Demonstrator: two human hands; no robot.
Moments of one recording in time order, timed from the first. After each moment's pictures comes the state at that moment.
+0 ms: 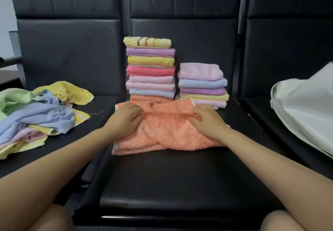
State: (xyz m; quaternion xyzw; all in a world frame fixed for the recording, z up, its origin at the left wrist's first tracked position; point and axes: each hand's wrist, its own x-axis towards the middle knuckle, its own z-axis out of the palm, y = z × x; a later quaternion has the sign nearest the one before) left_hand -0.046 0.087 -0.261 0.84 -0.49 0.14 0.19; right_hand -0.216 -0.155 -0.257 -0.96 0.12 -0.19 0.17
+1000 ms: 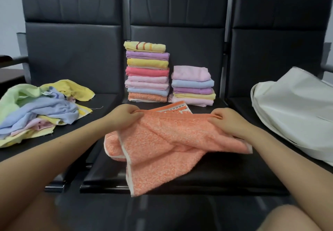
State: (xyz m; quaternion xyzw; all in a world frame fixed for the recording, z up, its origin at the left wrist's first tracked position) left_hand -0.123 0.103 -0.217 0.89 -0.37 -0.03 0.27; right_hand -0.318 -0.170 -0.225 -0.94 0.19 -0.16 0.22
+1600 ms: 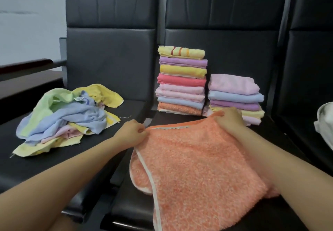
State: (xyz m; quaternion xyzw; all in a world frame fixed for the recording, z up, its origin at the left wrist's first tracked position) left_hand -0.032 0.141 -0.266 0.94 -0.29 0.00 0.20; right_hand -0.133 -0.173 -0.250 -0.90 0.29 -0.18 0.25
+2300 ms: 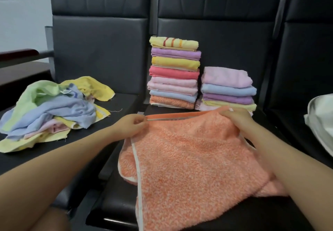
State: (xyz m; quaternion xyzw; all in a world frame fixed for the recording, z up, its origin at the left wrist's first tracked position) left_hand -0.027 0.120 -0.266 0.89 -0.33 -0.08 0.30; right_hand -0.168 -0.201 -0.256 -0.75 0.33 -0.24 0.52
